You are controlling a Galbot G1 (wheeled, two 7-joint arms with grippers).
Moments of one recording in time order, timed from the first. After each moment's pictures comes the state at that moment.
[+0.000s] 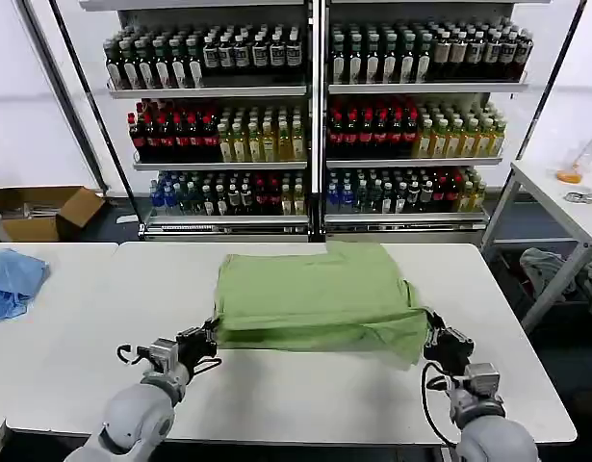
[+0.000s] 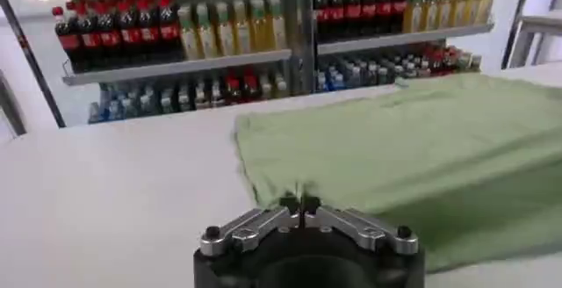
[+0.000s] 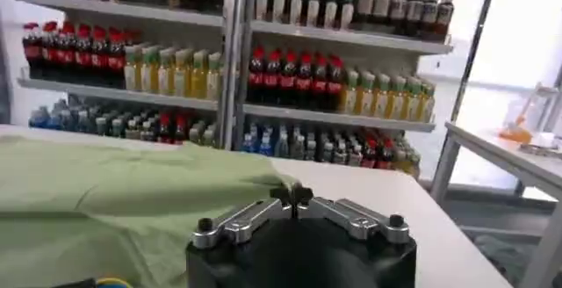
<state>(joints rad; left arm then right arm) 1.13 -1.03 -0.25 -1.83 -0.49 0.48 -0.17 -1.28 1.07 0.40 2.00 0.35 -0.38 0.26</state>
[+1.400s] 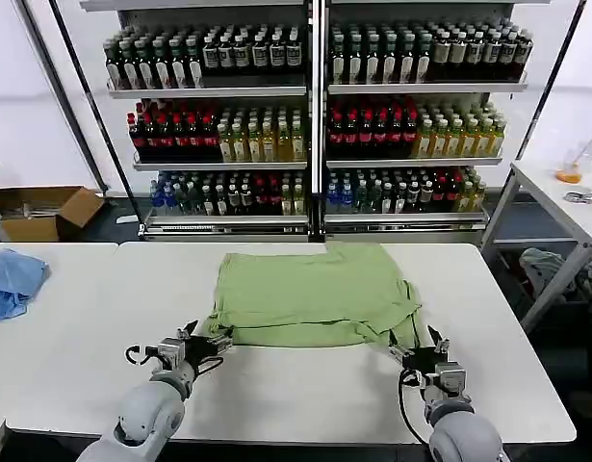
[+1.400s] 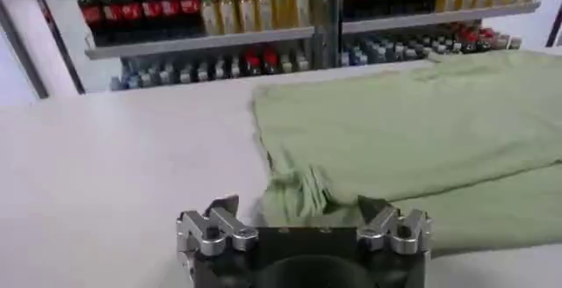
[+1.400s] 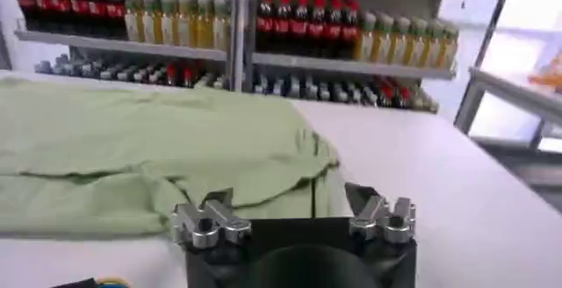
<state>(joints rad) 1.11 -1.08 -0.24 -1.76 -0.52 0.49 -0.21 -1.28 1.16 0.36 1.91 0.45 -0.48 0.32</state>
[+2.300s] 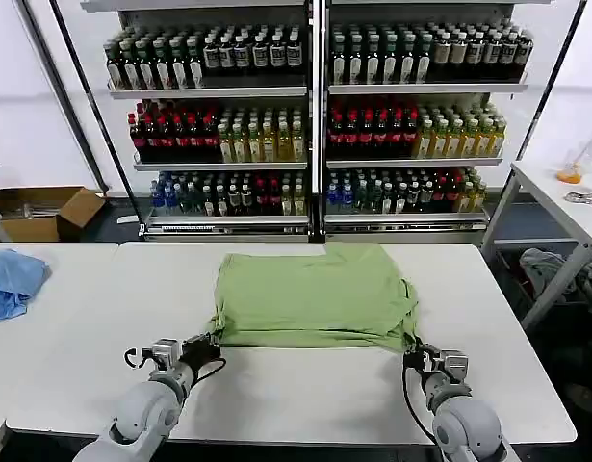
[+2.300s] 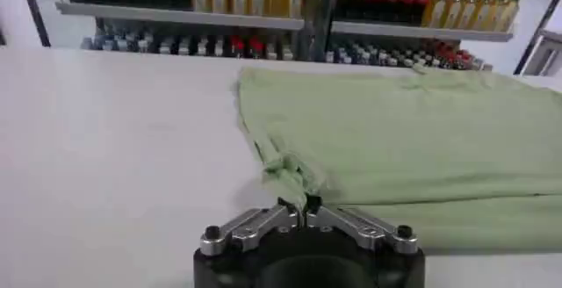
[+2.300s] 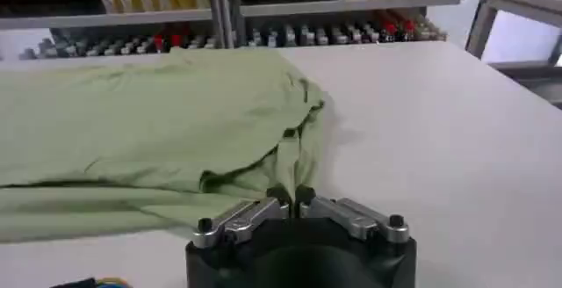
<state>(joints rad) 1.13 -1.06 -0.27 -1.76 -0.67 0.50 -0.16 -1.26 1.08 0.37 1.91 0.60 -0.54 0.31</state>
